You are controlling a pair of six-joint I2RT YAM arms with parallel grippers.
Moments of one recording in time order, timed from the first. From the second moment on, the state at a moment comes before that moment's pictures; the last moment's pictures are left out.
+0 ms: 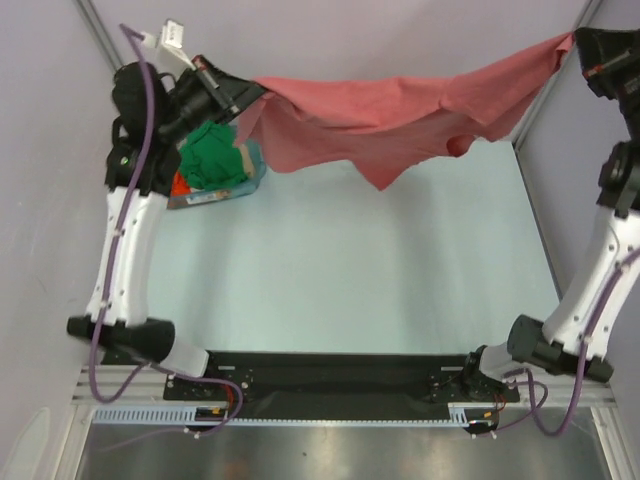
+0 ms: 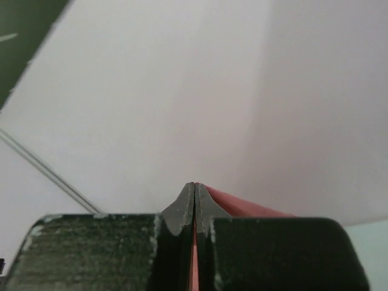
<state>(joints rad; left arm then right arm) -0.19 1.54 2.01 -0.45 0.50 -0.76 -0.39 1.48 2.22 -0.46 -0.48 0.83</state>
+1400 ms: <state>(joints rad) -0.20 1.94 1.45 -0.16 0.33 -0.79 -0.19 2.23 2.20 -0.22 -0.29 0.64</state>
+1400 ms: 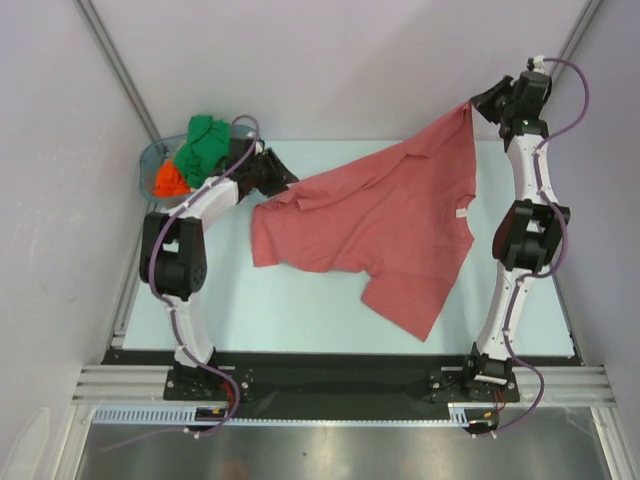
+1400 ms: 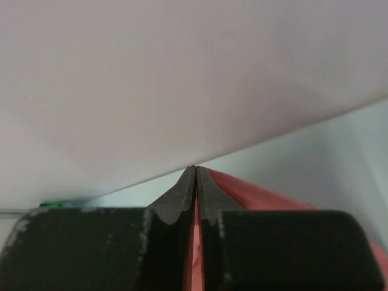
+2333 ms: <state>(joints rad) -0.35 1.76 1.21 -0.53 0.08 -0.38 0.20 1.83 1.42 -0.81 -0.07 0.62</state>
